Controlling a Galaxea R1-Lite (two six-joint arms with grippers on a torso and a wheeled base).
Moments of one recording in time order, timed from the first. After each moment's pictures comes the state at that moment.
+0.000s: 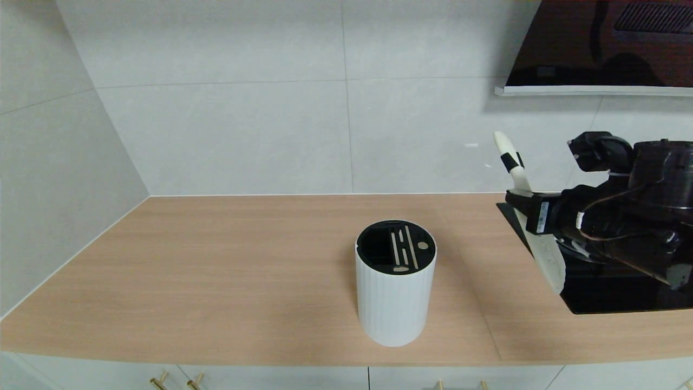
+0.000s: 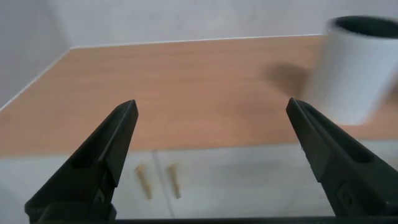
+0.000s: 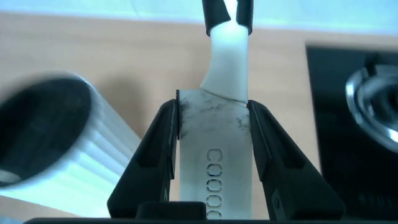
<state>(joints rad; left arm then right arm) -0.01 0.10 -0.21 0.09 -0.11 0.03 0.40 1.57 -0.78 -0.62 -0.18 0.09</state>
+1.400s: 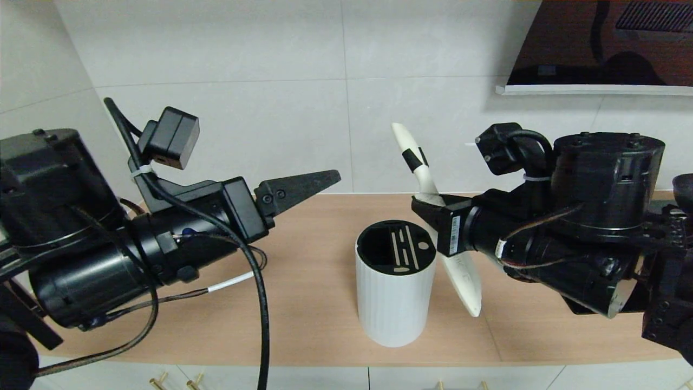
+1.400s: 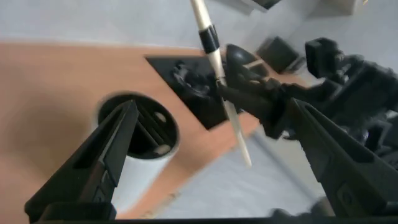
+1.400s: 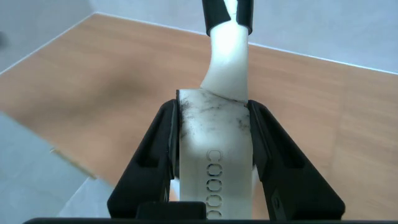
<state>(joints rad) -0.54 1.47 -0.68 -0.85 -0.34 -0.66 0.82 1.64 -0.91 -0.61 -0.27 0.13</state>
